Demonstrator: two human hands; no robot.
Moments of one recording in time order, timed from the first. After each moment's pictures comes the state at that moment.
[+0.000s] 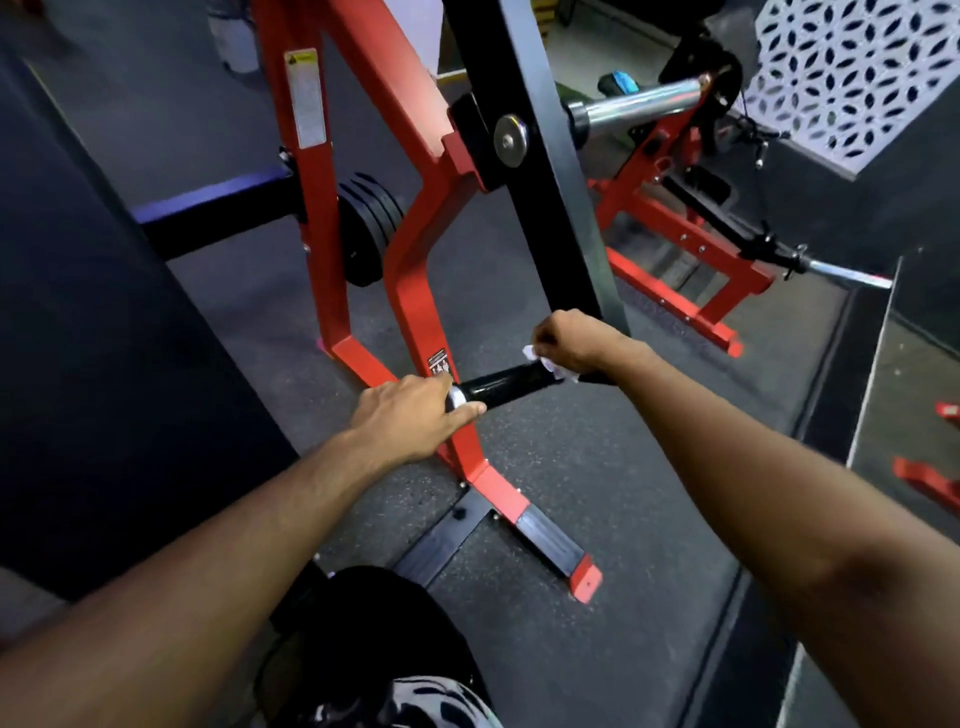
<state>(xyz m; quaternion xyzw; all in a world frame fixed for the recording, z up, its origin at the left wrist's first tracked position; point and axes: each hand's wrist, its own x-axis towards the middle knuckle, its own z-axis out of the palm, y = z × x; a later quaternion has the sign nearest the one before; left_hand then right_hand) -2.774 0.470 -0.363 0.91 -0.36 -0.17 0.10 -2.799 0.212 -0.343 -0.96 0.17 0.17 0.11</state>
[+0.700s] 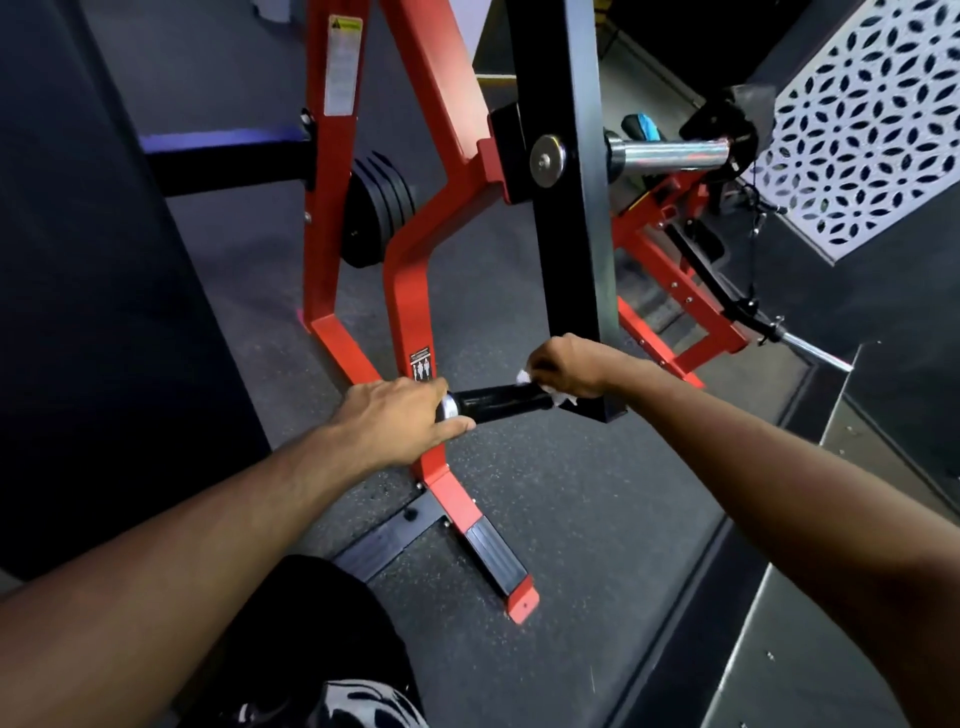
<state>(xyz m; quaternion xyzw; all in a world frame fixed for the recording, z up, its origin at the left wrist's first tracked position) -2.772 0.471 -0.368 0.91 -0.37 -0.16 0.11 -2.783 0.199 -0.335 -0.96 0.03 0.26 0.00</state>
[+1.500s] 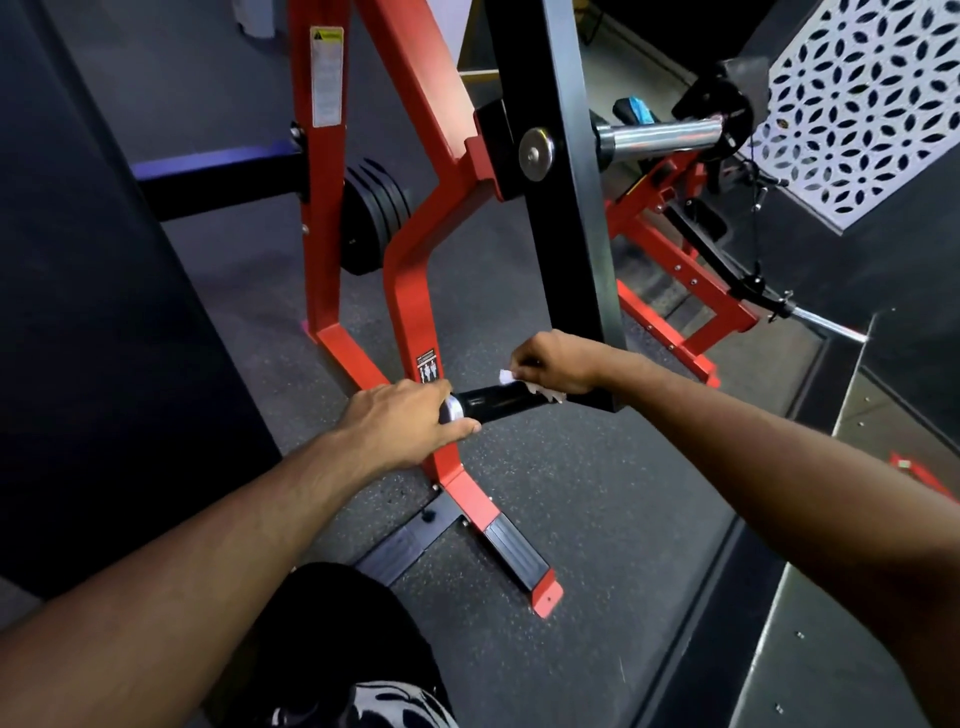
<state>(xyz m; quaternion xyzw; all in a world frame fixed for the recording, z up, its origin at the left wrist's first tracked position) -2.764 0.469 -0.379 0.91 -0.37 -0.16 0.14 -2.782 0.223 -0.337 -0.97 0.02 0.25 0.05</state>
